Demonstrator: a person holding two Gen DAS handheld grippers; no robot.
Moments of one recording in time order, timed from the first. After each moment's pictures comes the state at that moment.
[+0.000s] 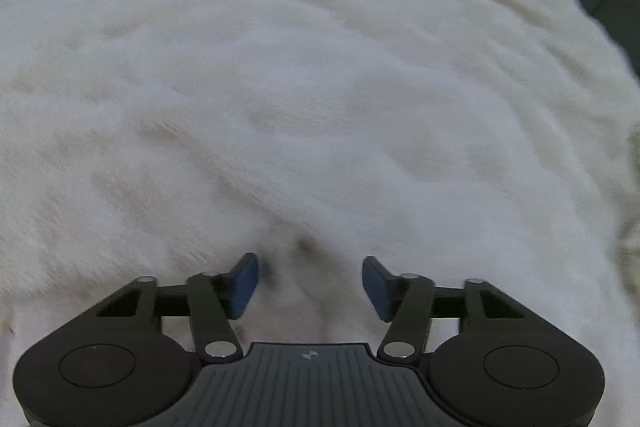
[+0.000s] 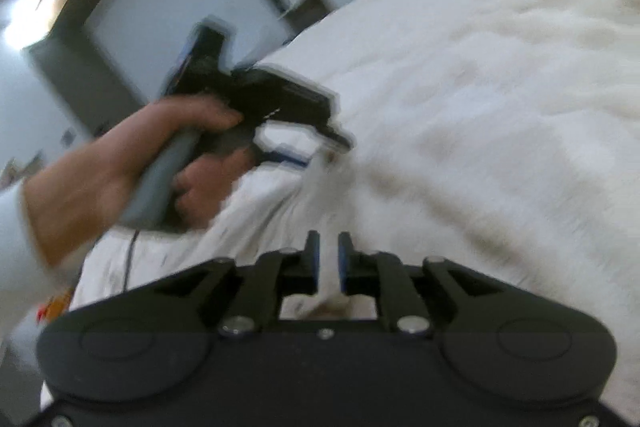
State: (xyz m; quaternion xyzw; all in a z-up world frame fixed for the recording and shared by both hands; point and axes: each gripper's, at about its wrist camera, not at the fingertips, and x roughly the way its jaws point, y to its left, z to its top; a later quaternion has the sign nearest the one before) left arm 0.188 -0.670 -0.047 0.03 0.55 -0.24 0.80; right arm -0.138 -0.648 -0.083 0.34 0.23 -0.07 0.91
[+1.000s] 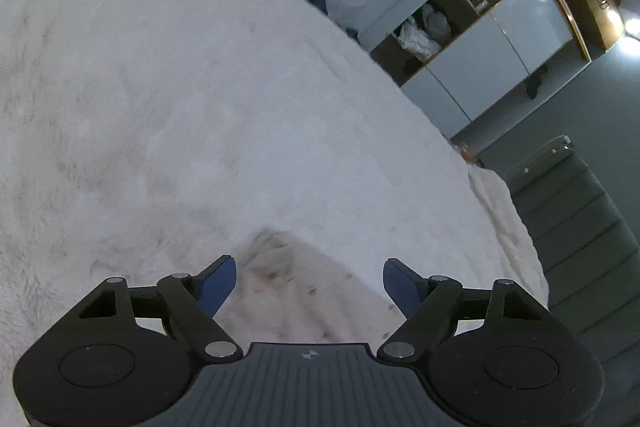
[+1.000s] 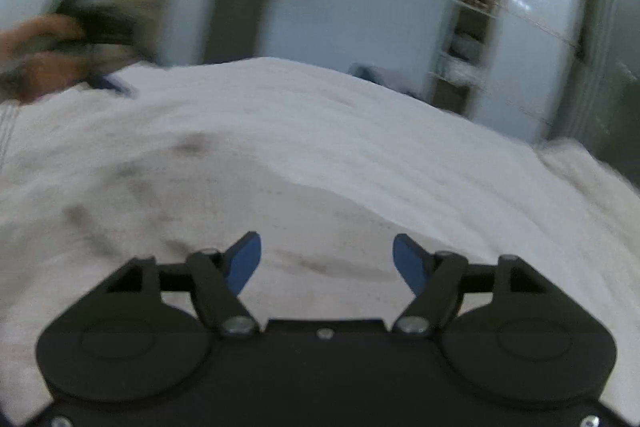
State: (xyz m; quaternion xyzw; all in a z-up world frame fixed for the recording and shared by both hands) left arm 0.114 0.004 -0.025 -0.31 0.39 -0.13 0.86; right arm -0.116 -0.255 -0.013 -0.15 0.23 0.05 0.96
